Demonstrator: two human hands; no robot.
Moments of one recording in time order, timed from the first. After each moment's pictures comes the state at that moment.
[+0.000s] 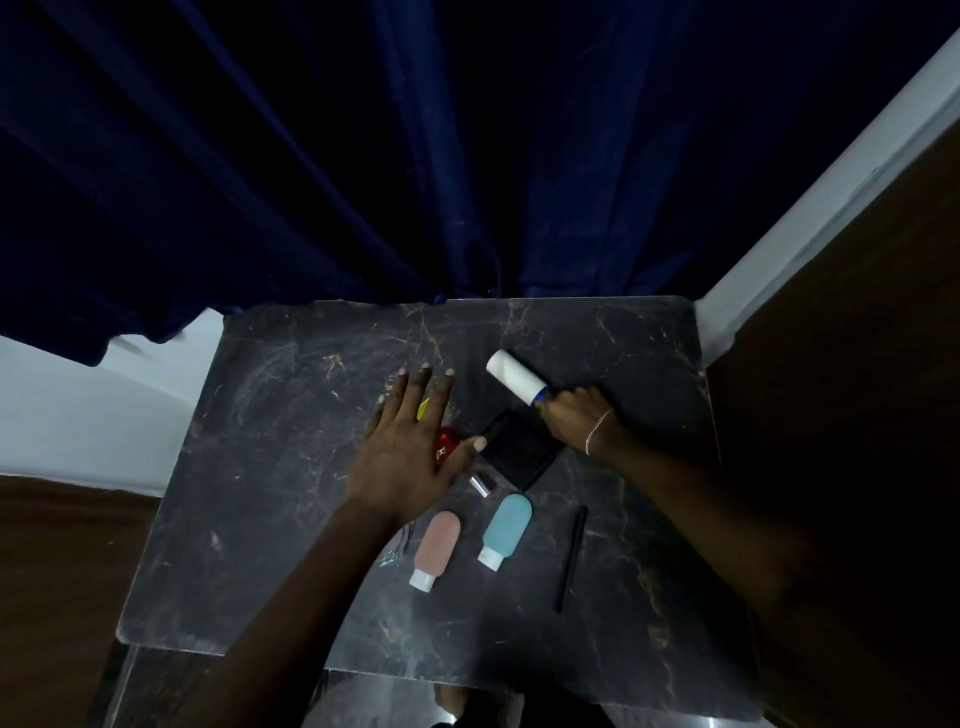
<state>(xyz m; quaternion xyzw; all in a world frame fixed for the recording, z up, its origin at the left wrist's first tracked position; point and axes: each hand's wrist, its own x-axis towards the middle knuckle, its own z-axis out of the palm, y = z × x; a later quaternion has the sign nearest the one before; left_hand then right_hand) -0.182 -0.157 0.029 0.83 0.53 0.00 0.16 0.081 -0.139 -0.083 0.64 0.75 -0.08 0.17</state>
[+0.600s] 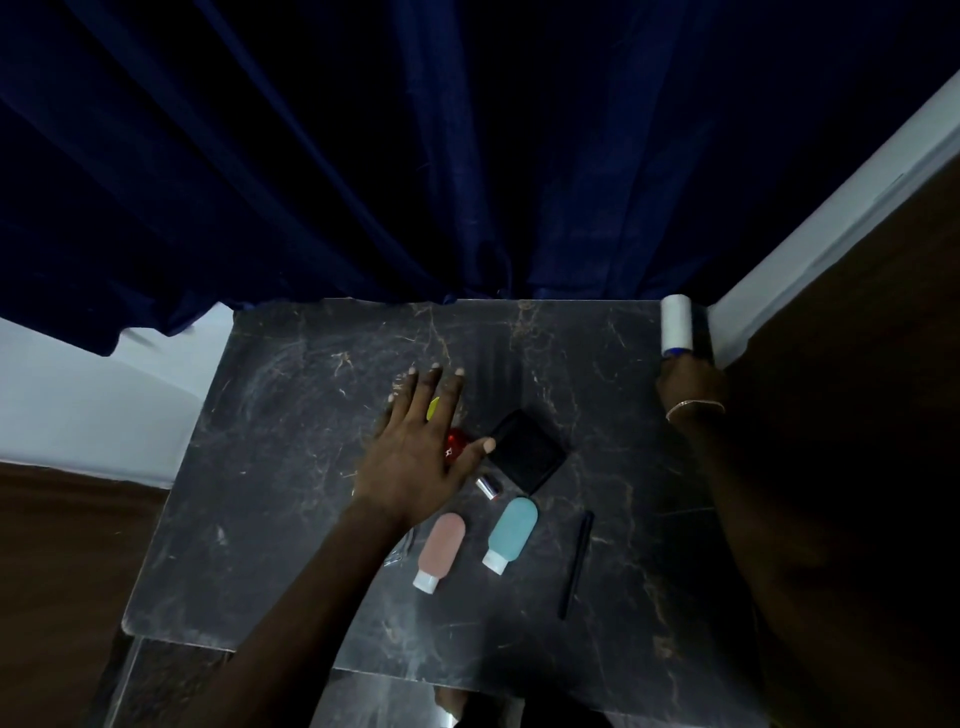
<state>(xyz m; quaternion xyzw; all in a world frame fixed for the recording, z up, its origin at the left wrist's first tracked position) -0.180 -0.158 0.031 0.83 0.53 0.00 0.16 0.188 -0.137 -0.077 0.91 0.40 -0.13 -0.04</state>
